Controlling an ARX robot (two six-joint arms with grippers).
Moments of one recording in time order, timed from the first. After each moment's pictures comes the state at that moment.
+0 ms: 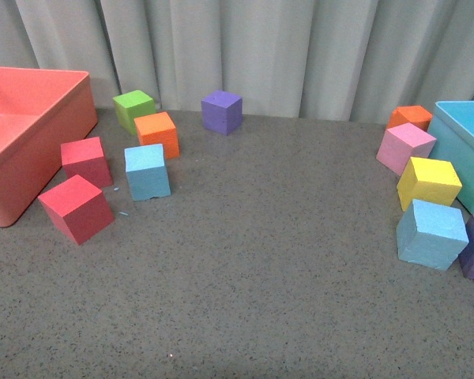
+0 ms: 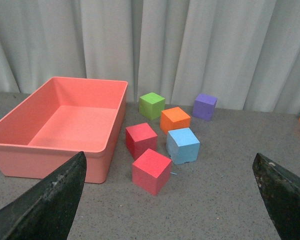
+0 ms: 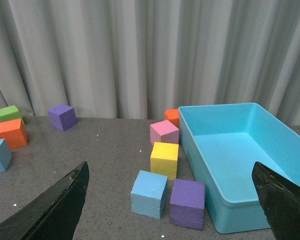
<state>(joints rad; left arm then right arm) 0.00 0.00 0.02 0.00 0.00 0.00 0.00 0.00 0.00 0.00 0.00 0.00</state>
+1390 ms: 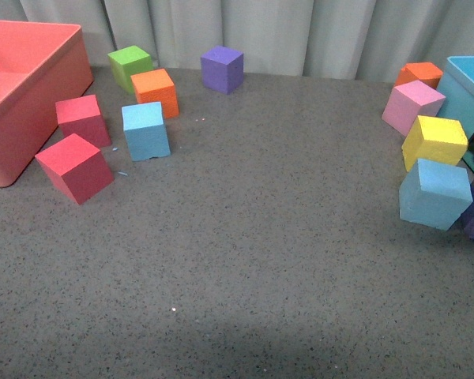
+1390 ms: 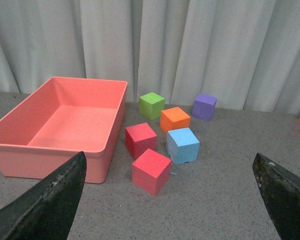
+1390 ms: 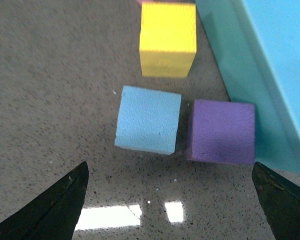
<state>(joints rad) 0.00 0.00 0.02 0.00 0.00 0.00 0.11 1.58 0.72 0.04 0.17 0.18</state>
